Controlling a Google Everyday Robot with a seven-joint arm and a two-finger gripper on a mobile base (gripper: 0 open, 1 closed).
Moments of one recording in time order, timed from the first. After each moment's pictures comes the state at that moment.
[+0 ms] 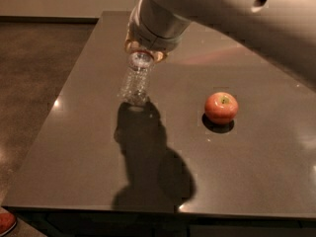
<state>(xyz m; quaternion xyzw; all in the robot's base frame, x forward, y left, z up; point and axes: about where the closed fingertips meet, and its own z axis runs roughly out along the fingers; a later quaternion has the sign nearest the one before) 0.569 0.017 0.977 -0.93 0.10 -0.30 0.18</state>
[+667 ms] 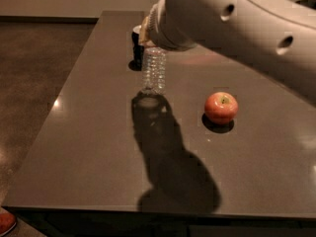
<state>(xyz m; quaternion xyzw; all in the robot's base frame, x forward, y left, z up) 0.592 -0.012 0.990 -0.89 0.01 -0.42 0.16</state>
